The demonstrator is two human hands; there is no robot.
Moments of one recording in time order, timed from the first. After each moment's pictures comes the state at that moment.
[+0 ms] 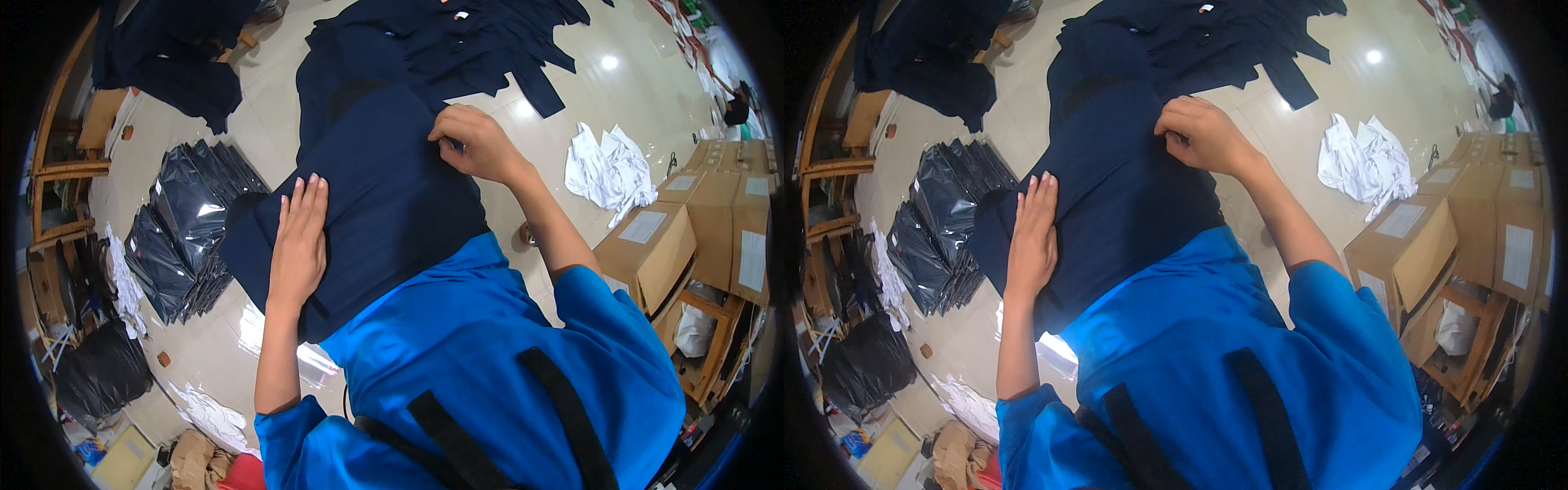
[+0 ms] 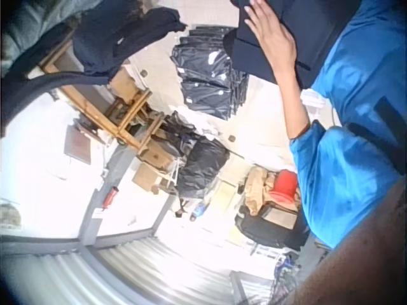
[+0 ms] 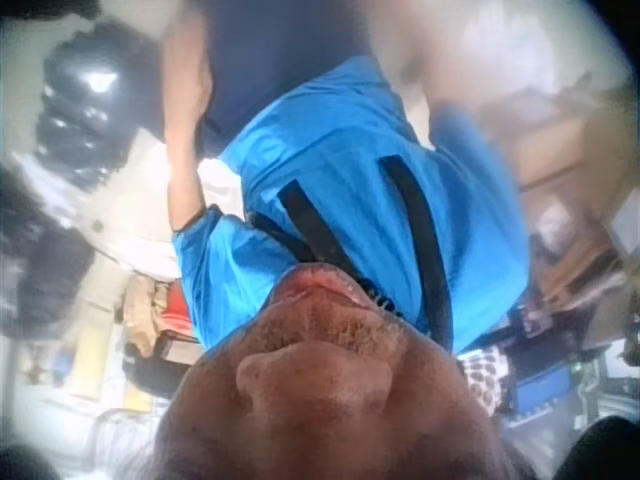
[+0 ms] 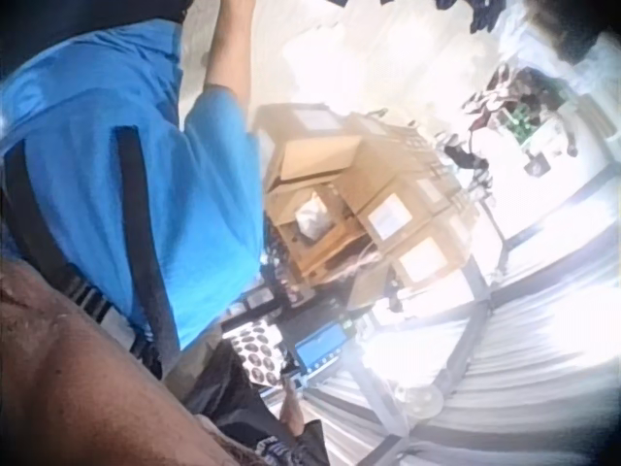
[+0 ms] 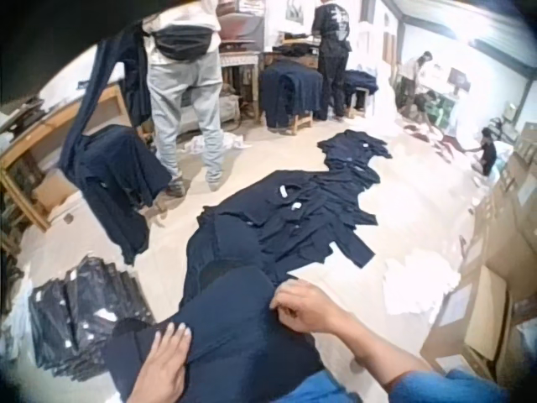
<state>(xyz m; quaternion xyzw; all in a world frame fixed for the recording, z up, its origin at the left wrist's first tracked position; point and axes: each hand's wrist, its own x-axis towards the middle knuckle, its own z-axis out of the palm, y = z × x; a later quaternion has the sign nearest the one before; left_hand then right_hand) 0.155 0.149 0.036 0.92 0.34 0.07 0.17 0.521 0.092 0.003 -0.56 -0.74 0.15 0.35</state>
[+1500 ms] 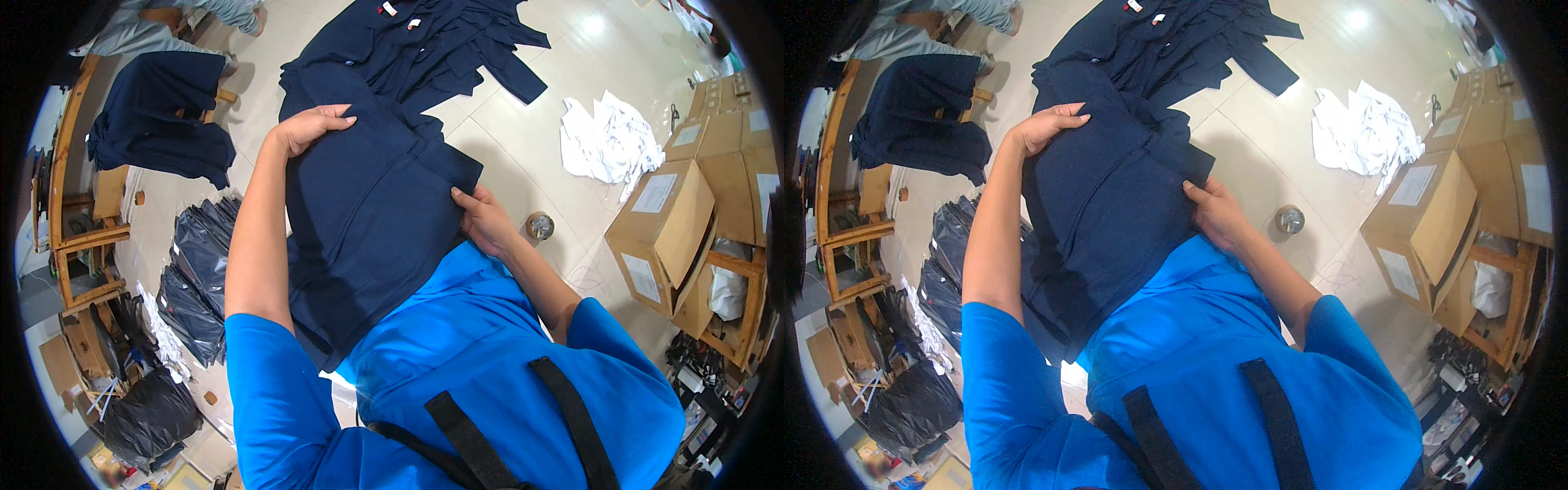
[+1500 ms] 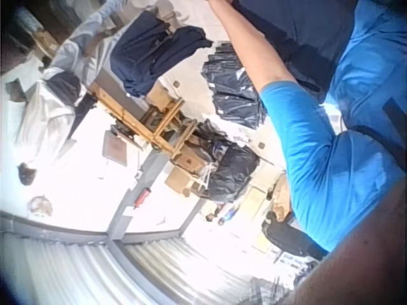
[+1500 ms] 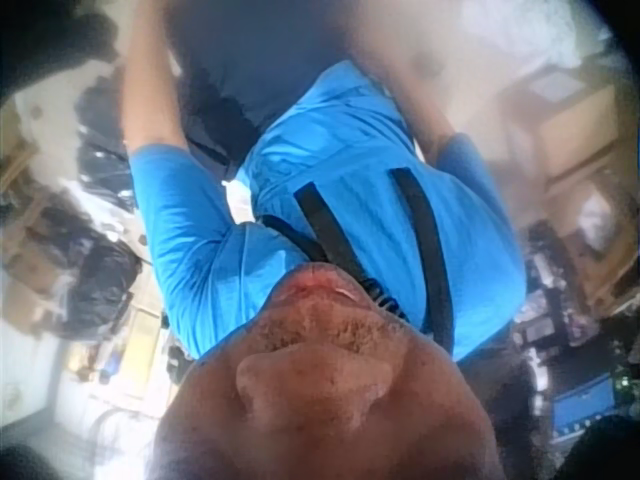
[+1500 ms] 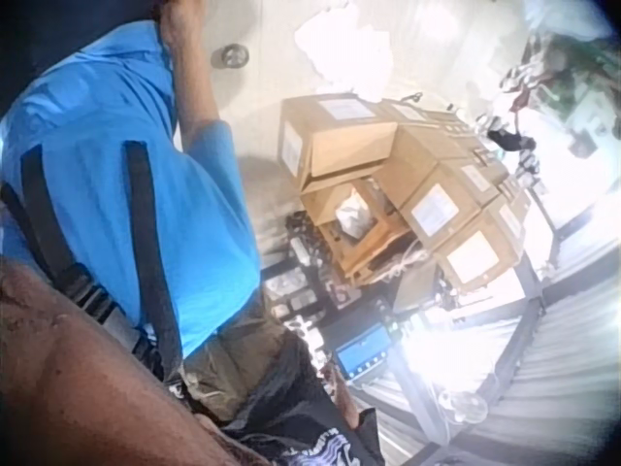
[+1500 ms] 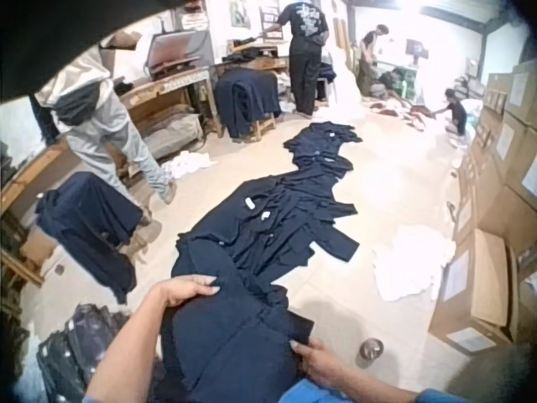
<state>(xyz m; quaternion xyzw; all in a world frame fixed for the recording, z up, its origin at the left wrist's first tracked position) 0.379 0.360 -0.005 0.61 0.29 -0.20 0.71 0.480 -0.020 -0.063 -0.42 -0.01 0.58 0.70</state>
